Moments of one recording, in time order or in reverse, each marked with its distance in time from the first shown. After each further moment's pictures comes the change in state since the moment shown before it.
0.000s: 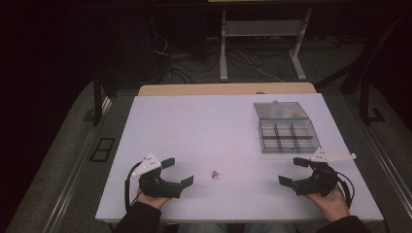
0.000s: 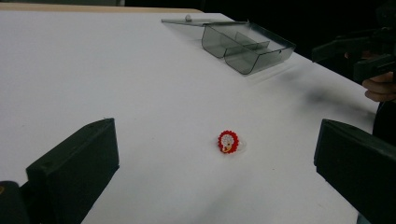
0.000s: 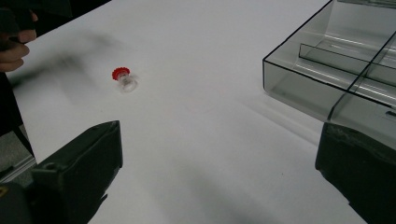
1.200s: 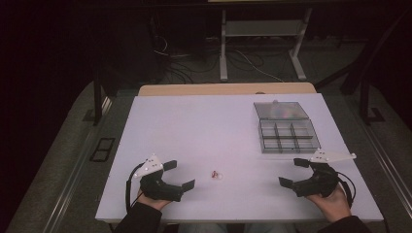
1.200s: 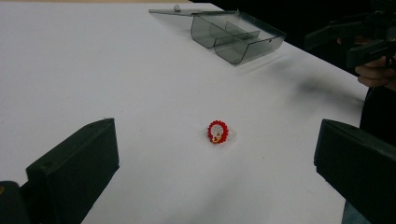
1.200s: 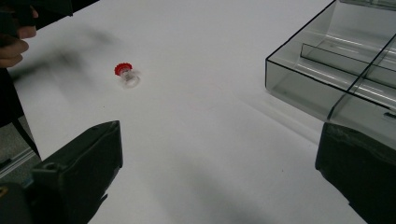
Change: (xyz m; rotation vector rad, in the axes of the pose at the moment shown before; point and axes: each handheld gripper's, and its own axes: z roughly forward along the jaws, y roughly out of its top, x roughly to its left) left arm -0.003 -0.002 0.000 0.034 -0.037 0.016; right arm 0.004 0.003 -0.004 0.020 -0.006 -0.019
